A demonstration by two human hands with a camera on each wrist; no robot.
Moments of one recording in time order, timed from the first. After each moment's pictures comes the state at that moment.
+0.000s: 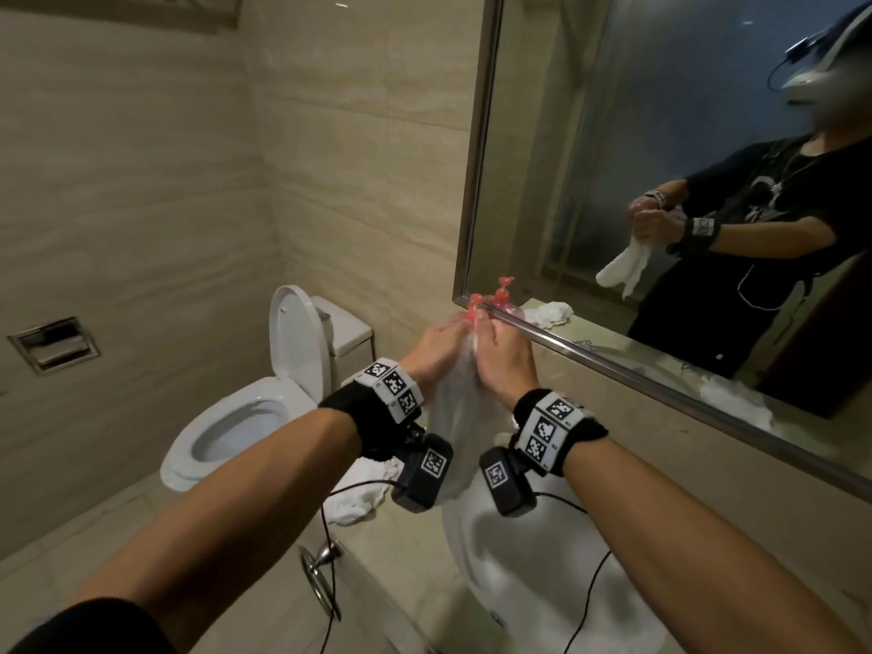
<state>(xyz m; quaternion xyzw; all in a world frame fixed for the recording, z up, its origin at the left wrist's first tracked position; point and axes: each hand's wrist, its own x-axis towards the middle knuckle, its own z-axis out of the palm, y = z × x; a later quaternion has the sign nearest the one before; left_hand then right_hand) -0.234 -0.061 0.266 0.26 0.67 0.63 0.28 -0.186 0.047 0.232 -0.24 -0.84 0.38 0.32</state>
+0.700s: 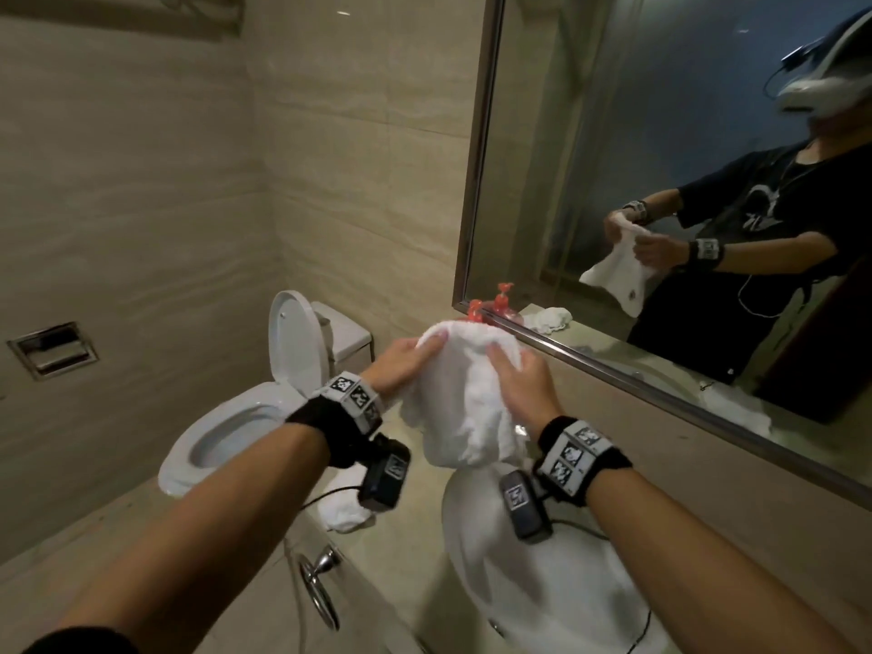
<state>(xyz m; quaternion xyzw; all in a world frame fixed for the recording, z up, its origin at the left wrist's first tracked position) -0.267 -0.097 0.245 0.26 0.69 0.61 0.29 -0.152 0.060 0.216 -0.26 -0.75 0.55 0.27</state>
